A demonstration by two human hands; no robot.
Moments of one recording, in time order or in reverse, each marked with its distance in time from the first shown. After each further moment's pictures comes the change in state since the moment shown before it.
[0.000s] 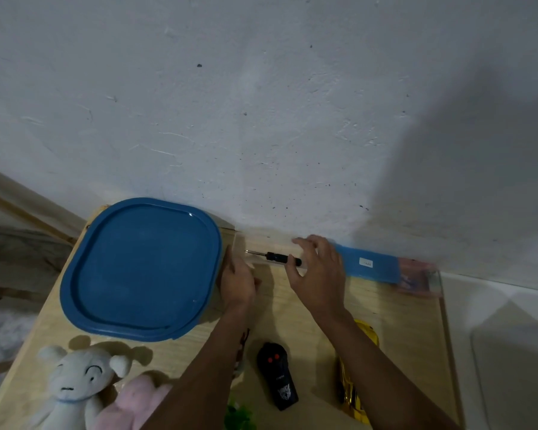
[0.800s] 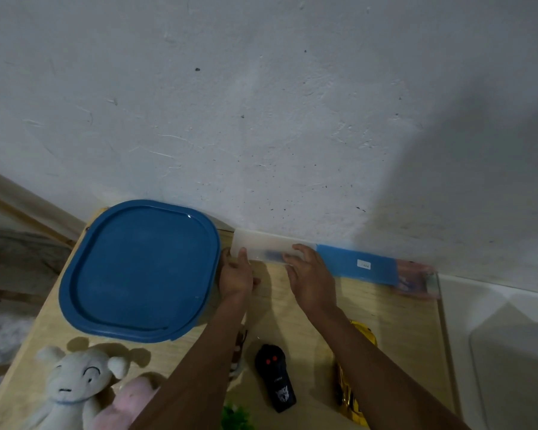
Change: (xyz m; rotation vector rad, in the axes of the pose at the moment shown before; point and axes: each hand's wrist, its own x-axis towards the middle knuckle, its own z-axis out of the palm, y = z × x) left_hand 0.014 0.009 0.002 0.081 -0.024 0.016; right_hand -0.003 0.009 0.021 -0.018 -0.296 0.100
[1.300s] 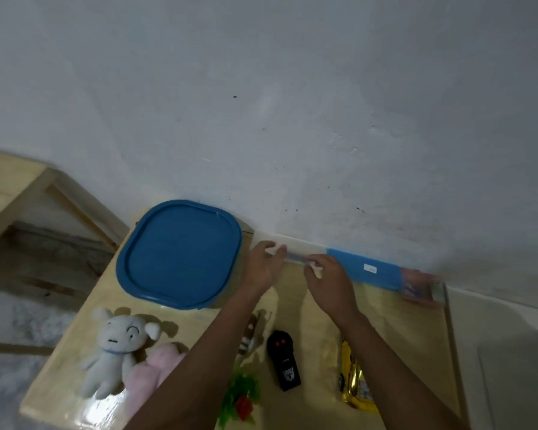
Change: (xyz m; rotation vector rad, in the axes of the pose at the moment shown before) left_hand -0.077 0.039 -0.020 0.138 -0.190 0.275; right_hand -0.033 -0.011 -0.058 0.417 -0.007 0.034
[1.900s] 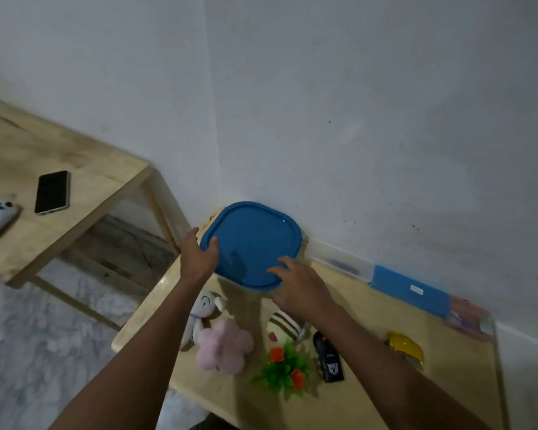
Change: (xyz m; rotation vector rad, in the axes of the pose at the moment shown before) left_hand -0.039 -0.053 -0.222 0.094 0.570 0.124; right_hand -0.053 -0.130 0.069 -0.513 -0.450 -0.548
